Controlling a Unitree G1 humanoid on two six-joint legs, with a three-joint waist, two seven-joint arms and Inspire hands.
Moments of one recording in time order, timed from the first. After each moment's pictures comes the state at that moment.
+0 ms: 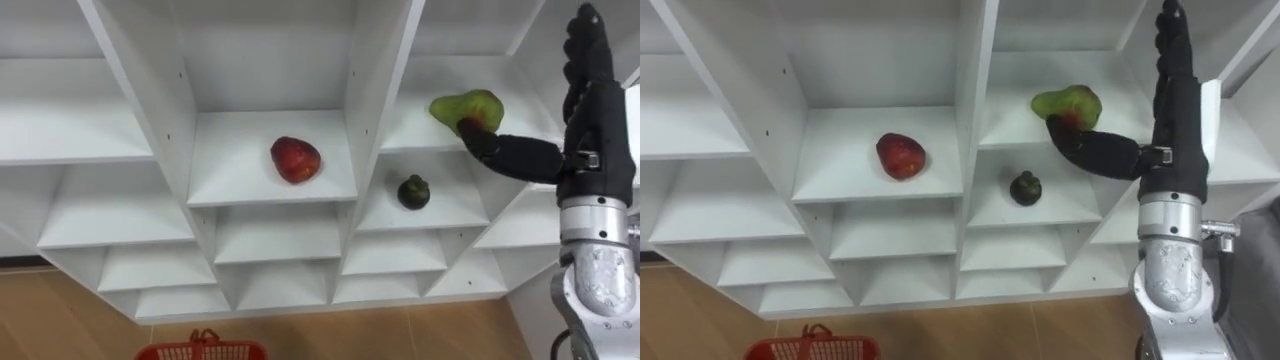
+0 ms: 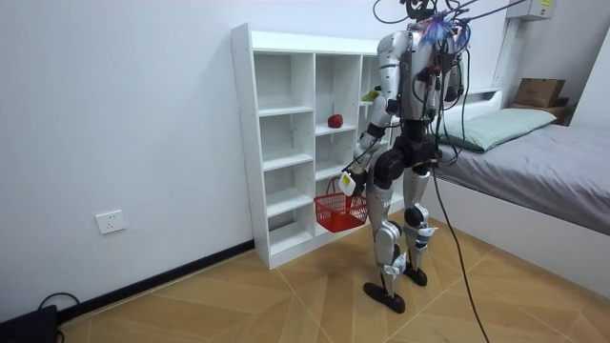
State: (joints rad) left arm 0.22 0.23 -0.03 1.04 -0.12 -0.15 -0.17; right arm 0.05 -0.37 -0.02 -0.06 0.04 -0.23 -0.27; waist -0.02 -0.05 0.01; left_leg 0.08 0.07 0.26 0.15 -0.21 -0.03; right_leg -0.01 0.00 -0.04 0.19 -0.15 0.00
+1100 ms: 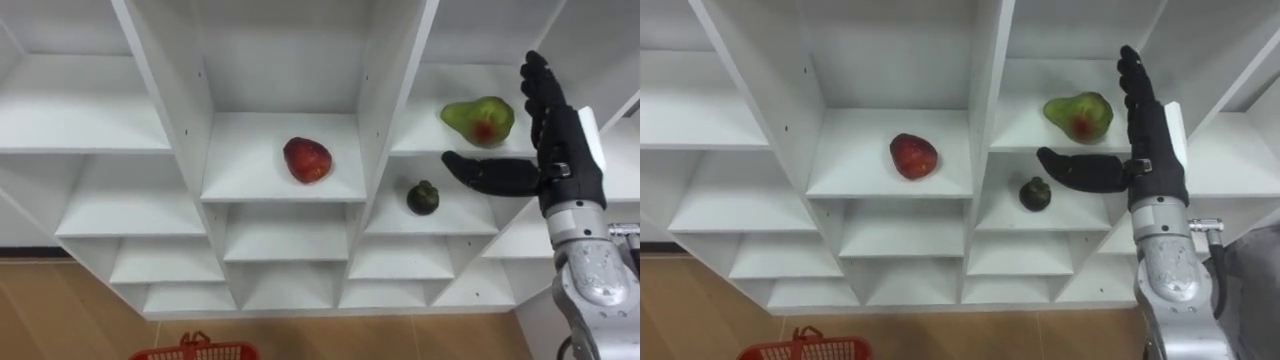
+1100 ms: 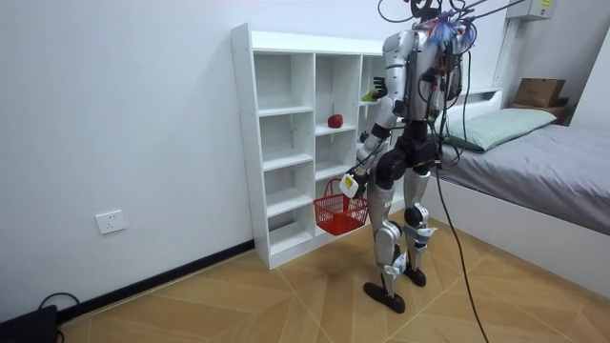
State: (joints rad) left arm 0.22 0.23 0.02 1.04 -0.12 -0.13 -0.16; right arm 0.00 -0.37 -0.02 0.08 0.08 -0.18 -0.13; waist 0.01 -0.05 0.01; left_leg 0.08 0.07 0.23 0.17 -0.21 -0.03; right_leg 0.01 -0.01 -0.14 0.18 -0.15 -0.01
